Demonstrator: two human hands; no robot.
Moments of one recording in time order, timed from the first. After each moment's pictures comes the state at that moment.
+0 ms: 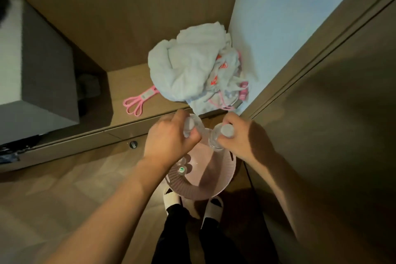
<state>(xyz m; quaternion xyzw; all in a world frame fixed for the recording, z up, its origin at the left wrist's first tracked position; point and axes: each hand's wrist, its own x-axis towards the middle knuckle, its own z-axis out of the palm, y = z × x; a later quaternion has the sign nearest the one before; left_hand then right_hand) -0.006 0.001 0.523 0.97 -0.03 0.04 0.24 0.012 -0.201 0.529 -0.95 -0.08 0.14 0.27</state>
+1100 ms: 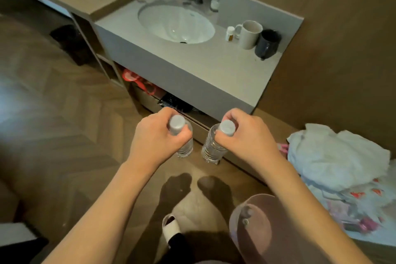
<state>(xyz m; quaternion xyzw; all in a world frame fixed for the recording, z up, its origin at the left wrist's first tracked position) -0.289 0.366 0.658 0.84 0.39 0.27 0.26 -0.124 0.247 0.685 -0.85 -0.44 0.18 0.24</state>
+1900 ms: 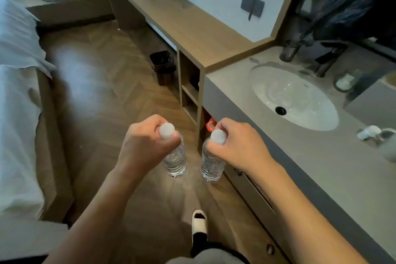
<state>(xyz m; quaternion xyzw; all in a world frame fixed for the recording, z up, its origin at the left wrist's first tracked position) -0.445 0.693 0.677 0.69 0.61 0.33 0.22 -0.238 0.652 0.691 -0.72 -0.64 0.21 0.19</state>
